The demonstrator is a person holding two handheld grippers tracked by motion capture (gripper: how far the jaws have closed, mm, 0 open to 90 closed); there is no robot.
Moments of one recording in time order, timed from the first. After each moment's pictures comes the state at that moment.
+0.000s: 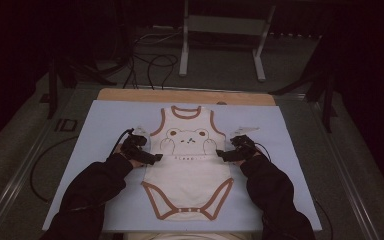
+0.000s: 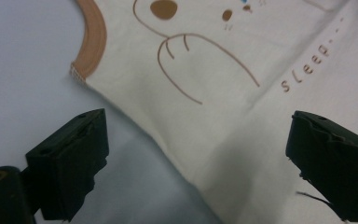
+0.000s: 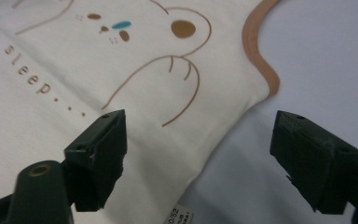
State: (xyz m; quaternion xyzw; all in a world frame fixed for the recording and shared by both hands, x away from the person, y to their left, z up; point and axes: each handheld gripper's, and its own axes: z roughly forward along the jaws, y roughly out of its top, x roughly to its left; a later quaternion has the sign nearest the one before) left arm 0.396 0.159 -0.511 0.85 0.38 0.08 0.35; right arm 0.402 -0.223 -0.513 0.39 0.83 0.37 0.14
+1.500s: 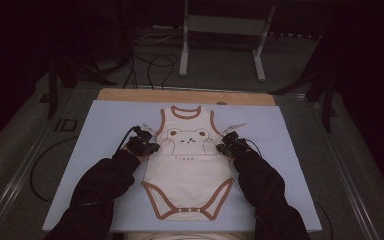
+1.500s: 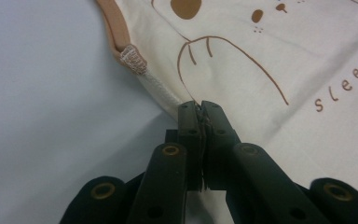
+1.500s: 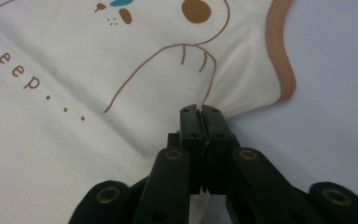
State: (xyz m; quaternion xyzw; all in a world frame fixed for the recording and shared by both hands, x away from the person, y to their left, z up) left arm 0.410 0.143 -0.511 0.85 0.41 0.09 0.32; right arm 0.413 -0.198 -0.512 0.39 0.86 0.30 0.13
